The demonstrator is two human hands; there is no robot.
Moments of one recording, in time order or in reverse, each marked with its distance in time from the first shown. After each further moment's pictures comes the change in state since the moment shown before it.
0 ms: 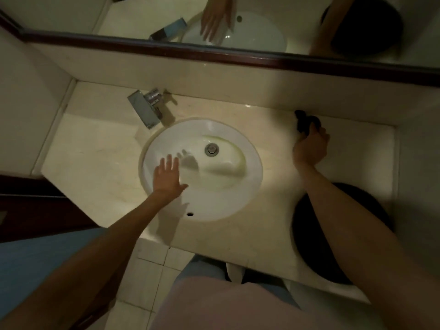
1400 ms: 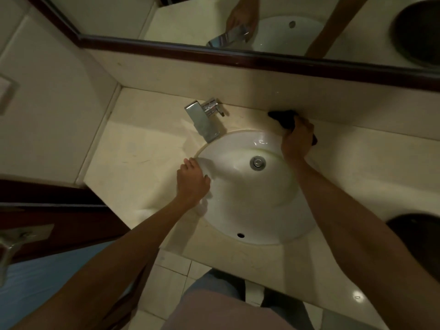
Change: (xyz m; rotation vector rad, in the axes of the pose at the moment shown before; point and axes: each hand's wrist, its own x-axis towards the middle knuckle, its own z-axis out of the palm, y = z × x) left_hand 0.055 -0.097 -0.014 -0.013 0.075 -0.101; right_hand -0.062 -0.214 0.086 0.220 -0.081 -0.171
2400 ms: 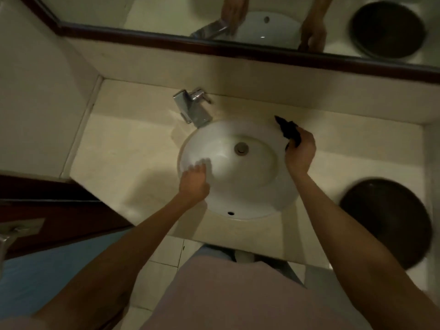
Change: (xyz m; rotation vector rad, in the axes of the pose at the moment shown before) left_hand -0.047 0.003 0.018 -0.135 -0.072 0.311; right_hand -0.079 0.048 -0.081 0.147 0.024 -0.113
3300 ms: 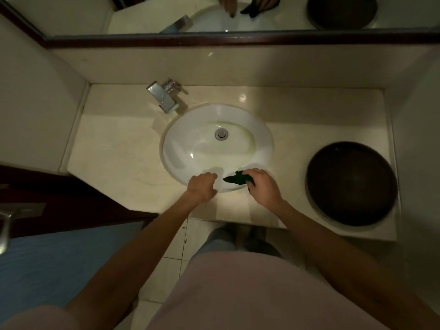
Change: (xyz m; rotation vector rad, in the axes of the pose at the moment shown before) left_hand -0.073 0.111 0.026 0.105 -0.200 0.130; right_hand -0.188 0.037 -0.059 -0.082 -0.496 -0.173
